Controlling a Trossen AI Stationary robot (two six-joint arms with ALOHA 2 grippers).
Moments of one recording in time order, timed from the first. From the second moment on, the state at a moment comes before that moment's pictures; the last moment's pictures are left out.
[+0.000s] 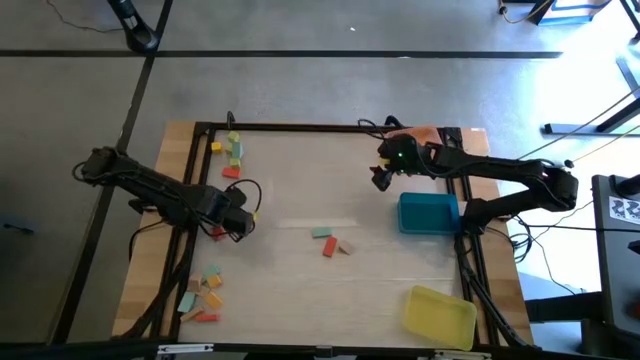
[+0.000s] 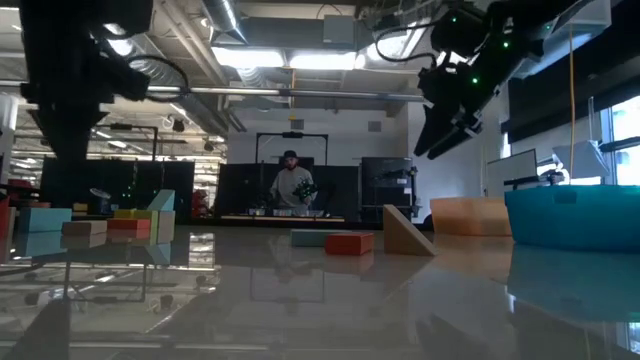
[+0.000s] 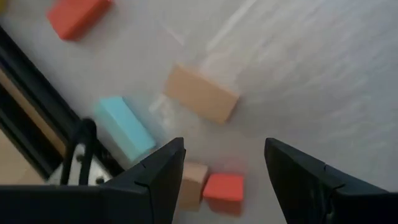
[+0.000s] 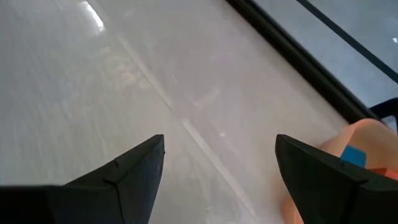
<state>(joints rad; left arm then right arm) -0.27 1.21 0.78 -1.20 -0.29 -1.07 -0.39 1.25 0.82 -0.38 0.17 0.13</state>
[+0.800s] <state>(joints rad) -0.24 1.46 0.77 -1.36 -0.21 -0.72 -0.39 1.25 0.81 -0.31 0.13 0.12</state>
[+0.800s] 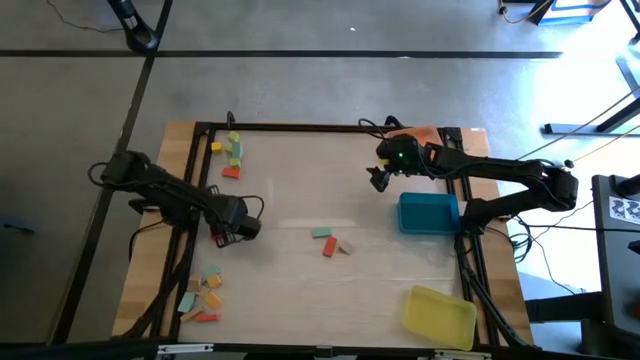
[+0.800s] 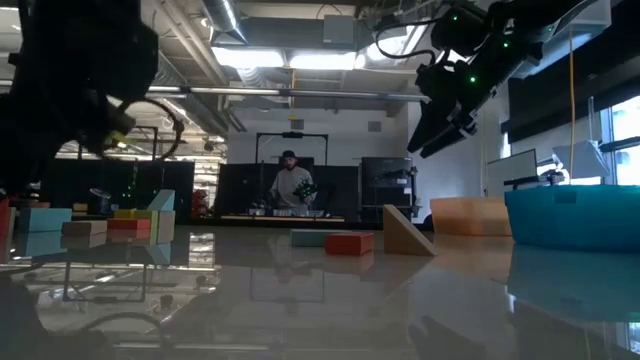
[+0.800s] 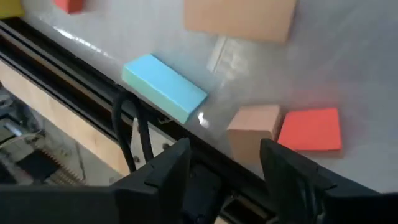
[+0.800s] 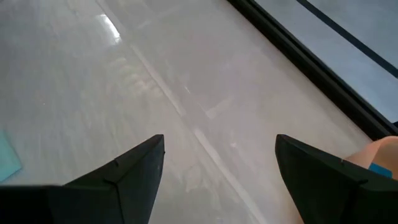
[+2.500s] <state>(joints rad) -0.12 1.48 0.62 -1.11 0.06 -0.73 -0.39 1.25 0.81 -0.29 0.12 0.12</state>
